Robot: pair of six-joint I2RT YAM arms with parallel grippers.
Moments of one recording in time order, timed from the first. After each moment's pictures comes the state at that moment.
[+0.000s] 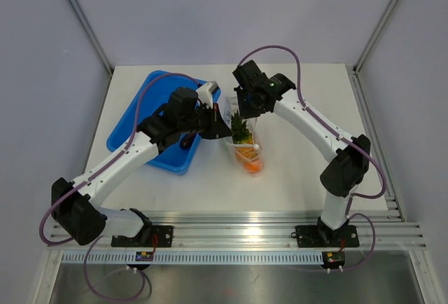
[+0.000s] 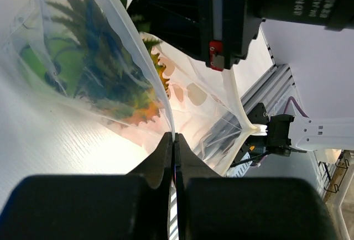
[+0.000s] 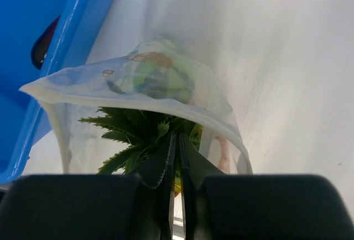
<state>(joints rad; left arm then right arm) -0.65 1.32 1.20 -0.44 0.37 -0.56 0.68 1.84 1.88 -1.02 0.17 0.44</state>
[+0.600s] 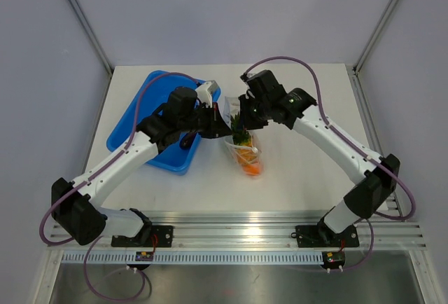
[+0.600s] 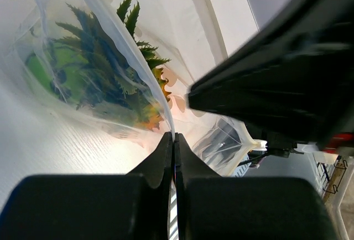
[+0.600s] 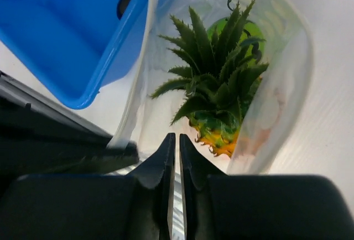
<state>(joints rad) -0.64 1.32 1.20 -0.42 0.38 -0.56 0.70 1.56 1.64 -0.90 -0.08 0.48</state>
